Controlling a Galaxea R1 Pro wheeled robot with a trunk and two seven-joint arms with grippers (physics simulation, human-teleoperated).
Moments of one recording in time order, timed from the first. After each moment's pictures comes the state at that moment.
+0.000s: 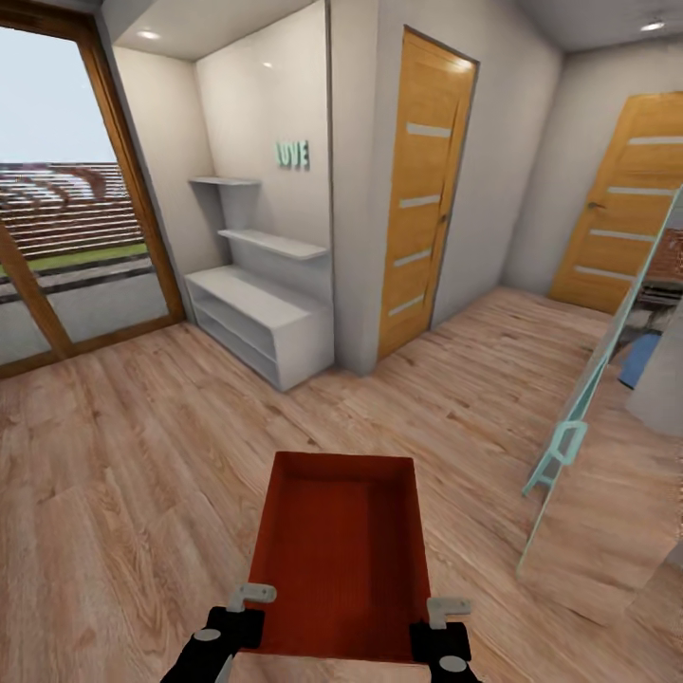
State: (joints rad) left arm -0.33 -0.07 -0.04 -0.64 -0.08 0.22 0.05; right arm -0.40 0.05 0.55 -0.41 -0.42 -0.04 -0.38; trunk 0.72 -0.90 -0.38
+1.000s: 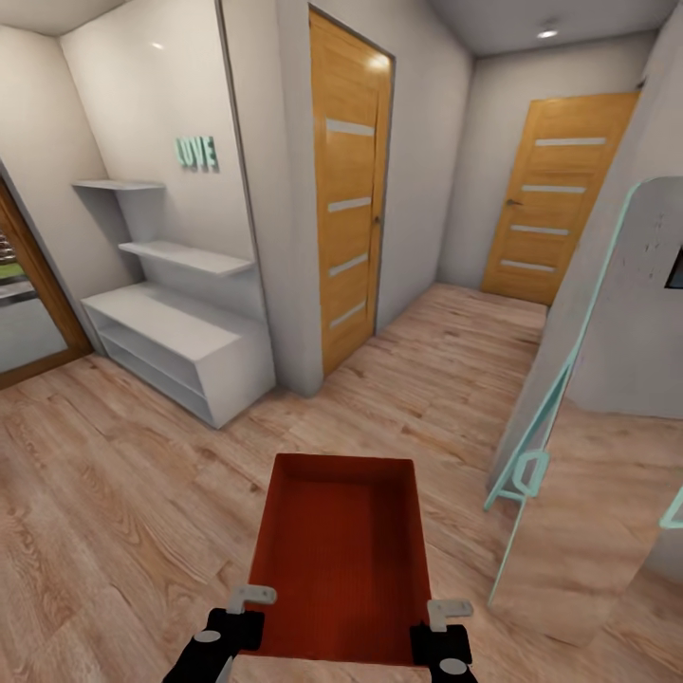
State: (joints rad) left arm -0.33 -0.07 -0.04 -0.63 -0.08 0.22 0.05; right arm -0.40 0.05 0.55 -0.41 -0.42 -0.03 -0.38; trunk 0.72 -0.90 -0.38
